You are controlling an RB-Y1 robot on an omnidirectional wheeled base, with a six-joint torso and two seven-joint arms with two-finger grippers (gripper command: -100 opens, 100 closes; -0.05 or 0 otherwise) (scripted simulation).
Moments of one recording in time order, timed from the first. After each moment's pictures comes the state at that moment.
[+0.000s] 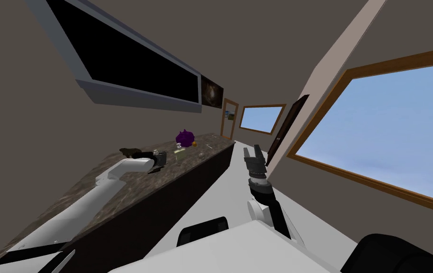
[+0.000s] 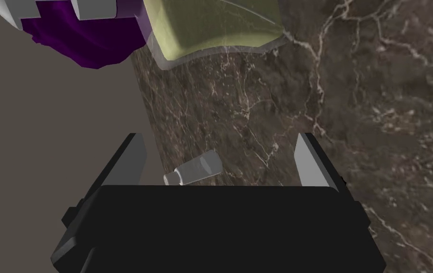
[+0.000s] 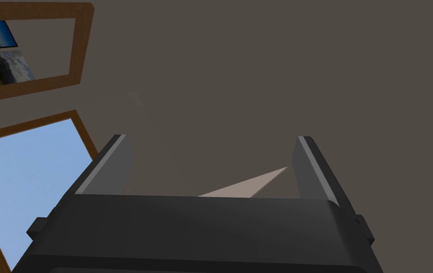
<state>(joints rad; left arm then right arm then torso) -0.41 0.67 -0.06 -1.38 0.56 0.82 0.23 0.55 -0.05 0.03 -2.36 0.04 -0.57 0.02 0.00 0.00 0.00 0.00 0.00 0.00</state>
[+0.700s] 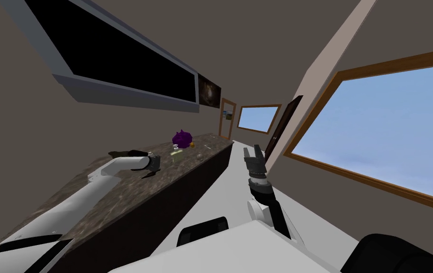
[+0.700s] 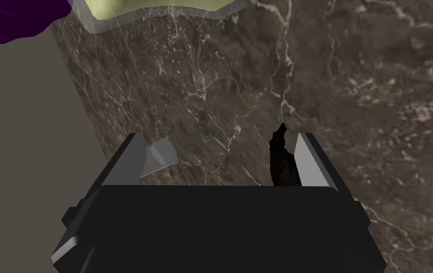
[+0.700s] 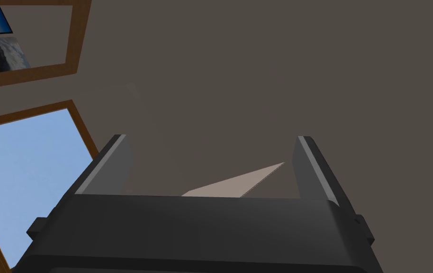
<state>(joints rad) -0.47 0.73 -0.04 -1.24 0.62 1.00 0.25 0.55 -0.05 0.03 -2.36 0.04 -0.57 0.02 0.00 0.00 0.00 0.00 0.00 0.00</state>
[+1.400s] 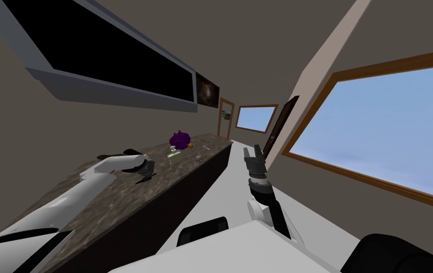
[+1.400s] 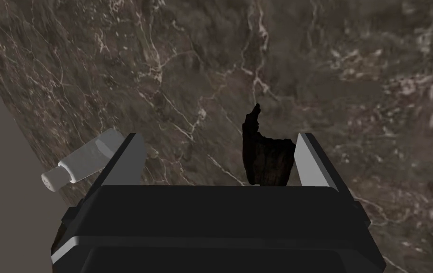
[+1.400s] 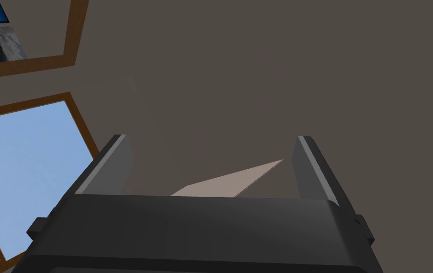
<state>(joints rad) -0.52 0.76 -0.03 -1.12 0.66 1.18 0.28 0.55 -0.05 0.03 -2.36 0.04 -0.57 0.02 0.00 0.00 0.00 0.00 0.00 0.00</state>
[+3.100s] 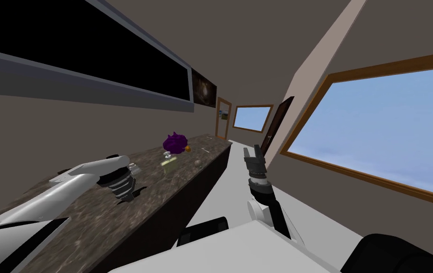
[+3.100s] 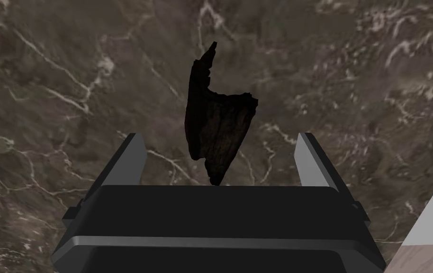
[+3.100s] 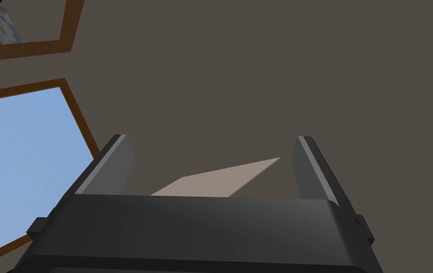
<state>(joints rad) -0.61 0.84 -0.01 -0.76 0.77 1.58 0.31 0.55 -0.05 0.03 -2.36 0.04 -0.57 0.02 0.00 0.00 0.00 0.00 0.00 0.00</state>
